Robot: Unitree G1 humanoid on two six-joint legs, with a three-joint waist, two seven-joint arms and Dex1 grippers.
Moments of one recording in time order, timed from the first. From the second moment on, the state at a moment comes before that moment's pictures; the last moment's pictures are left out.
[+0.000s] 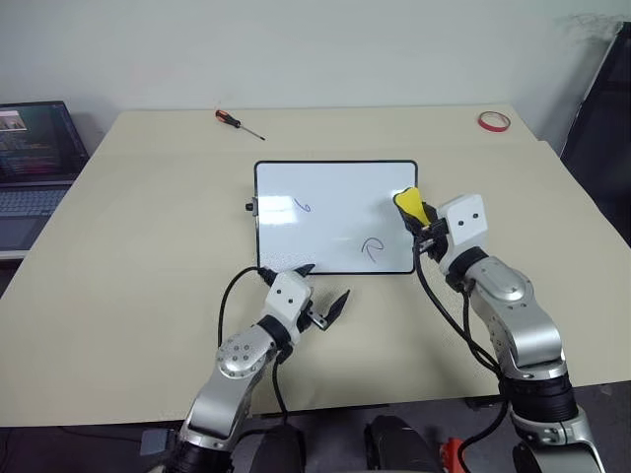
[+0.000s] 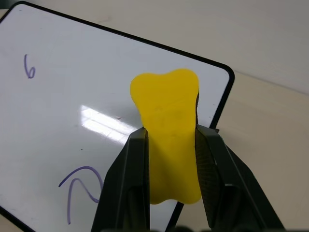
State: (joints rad) left arm 0.01 0.25 -0.21 -0.24 -0.03 0.14 -0.41; right arm -0.34 -0.31 0.06 -0.31 0.08 0.47 0.30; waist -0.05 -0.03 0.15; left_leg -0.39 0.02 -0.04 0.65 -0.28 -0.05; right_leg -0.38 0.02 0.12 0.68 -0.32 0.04
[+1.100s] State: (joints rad) left arm -0.04 0.20 -0.20 -0.19 -0.01 0.06 -0.38; right arm -0.45 -0.34 0.21 -0.05 -0.14 0.40 0.31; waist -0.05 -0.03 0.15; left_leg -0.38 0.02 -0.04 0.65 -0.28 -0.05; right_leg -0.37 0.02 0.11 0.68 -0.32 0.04
